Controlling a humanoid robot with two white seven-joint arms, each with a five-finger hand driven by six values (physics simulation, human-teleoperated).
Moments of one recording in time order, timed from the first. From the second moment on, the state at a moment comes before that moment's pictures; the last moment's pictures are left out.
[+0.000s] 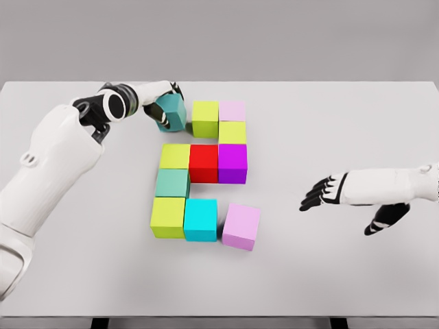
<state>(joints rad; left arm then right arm) -0.87 0.29 -0.70 -1.14 -0.49 0.39 -0.61 -0.82 -1.22 1.09 -1.75 -0.13 -0.61 0.61</state>
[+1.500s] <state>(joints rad) -0.87 0.26 -0.70 -1.11 -0.51 0.39 -0.61 -0.88 -1.03 1.19 -1.74 0.04 -0.61 0.61</state>
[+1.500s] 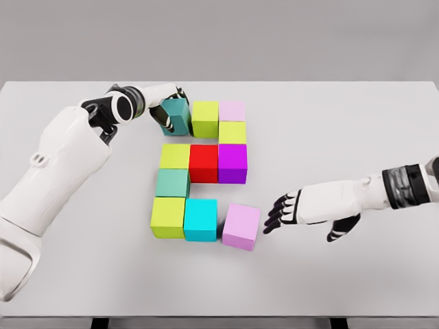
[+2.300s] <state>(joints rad) -0.86 0.26 -0.68 -1.12 -0.53 0.38 -0.61 -0.89 -0.98 1.18 -1.69 0.06 -0.61 0.61</state>
